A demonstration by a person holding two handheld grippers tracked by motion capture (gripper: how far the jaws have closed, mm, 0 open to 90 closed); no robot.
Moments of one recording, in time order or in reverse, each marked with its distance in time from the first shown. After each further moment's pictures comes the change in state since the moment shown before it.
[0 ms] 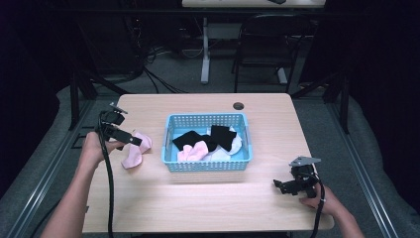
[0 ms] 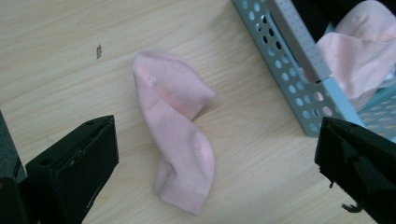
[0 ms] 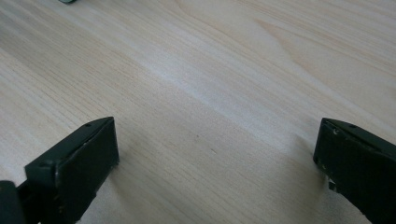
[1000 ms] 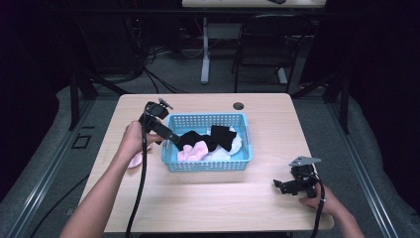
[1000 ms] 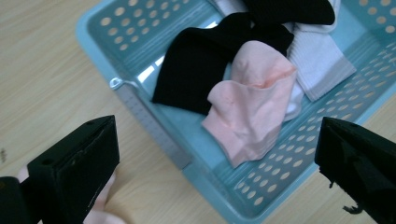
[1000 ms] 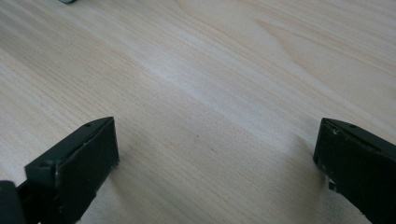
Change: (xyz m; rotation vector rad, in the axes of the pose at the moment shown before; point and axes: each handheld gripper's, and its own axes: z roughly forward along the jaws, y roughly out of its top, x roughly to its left) left arm -0.103 0.064 0.028 0.037 -0.064 0.237; right arm 0.000 0.000 0.000 0.000 0.000 -0.001
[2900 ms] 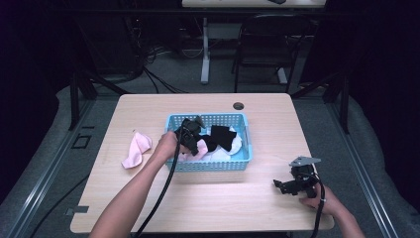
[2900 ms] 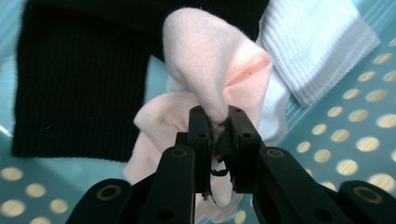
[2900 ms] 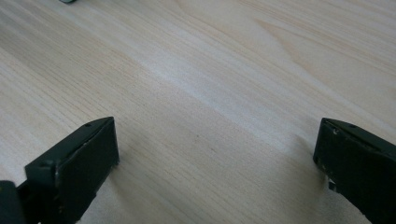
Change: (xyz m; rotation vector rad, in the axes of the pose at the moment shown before) left arm -0.040 0.026 0.103 0.226 -0.110 0.081; right arm 0.000 0.000 0.000 0.000 0.000 -0.001
